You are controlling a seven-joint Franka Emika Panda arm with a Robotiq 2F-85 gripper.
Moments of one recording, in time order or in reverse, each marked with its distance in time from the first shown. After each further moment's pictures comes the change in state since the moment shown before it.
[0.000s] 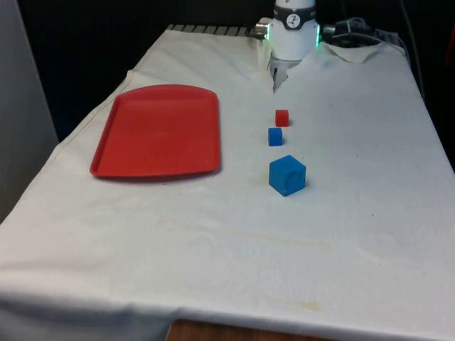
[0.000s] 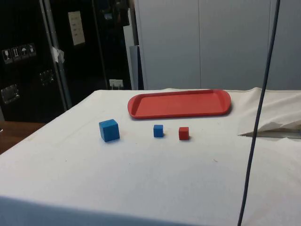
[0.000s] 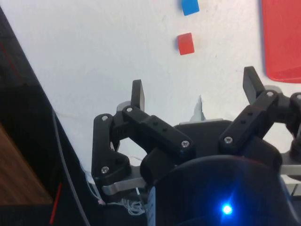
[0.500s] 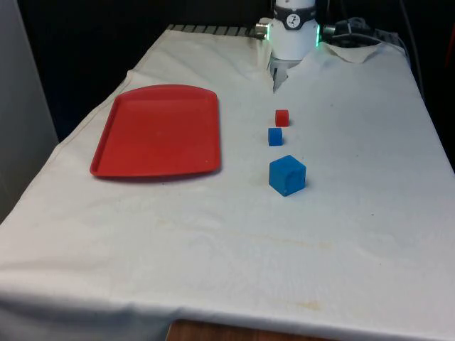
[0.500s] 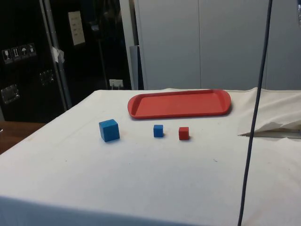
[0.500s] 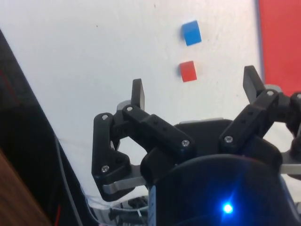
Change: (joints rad) arm -0.002 0.098 0.010 0.047 0.030 0.070 0.003
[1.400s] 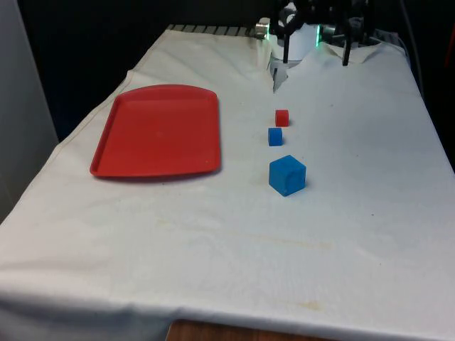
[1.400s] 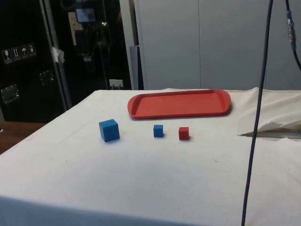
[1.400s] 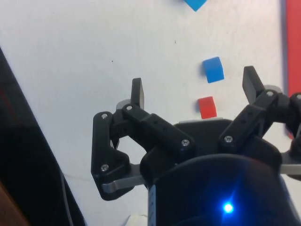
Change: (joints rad) arm 0.000 0.099 0.052 -0.073 0.061 0.211 0.013
